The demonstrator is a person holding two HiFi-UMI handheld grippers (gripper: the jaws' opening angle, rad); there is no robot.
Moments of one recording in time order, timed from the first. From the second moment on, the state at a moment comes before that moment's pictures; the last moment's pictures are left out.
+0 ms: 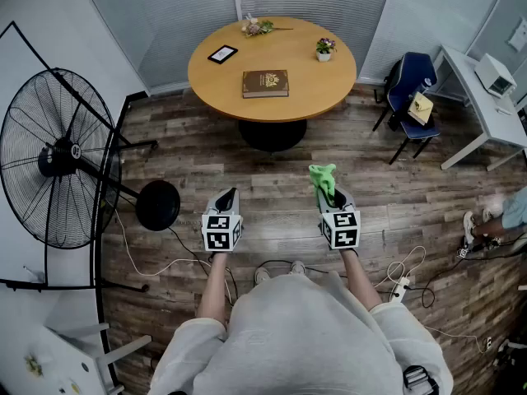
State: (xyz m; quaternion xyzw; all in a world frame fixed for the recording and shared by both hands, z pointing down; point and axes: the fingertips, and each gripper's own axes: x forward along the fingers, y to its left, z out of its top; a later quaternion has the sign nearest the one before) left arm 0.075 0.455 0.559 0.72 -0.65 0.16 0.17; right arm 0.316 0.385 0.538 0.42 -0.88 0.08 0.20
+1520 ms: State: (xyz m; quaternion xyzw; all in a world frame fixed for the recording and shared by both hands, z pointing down) left arm 0.127 0.423 0.584 0.68 -0.69 0.17 0.19; right arm 0.340 0.333 0.559 0.36 -0.91 0.08 0.19
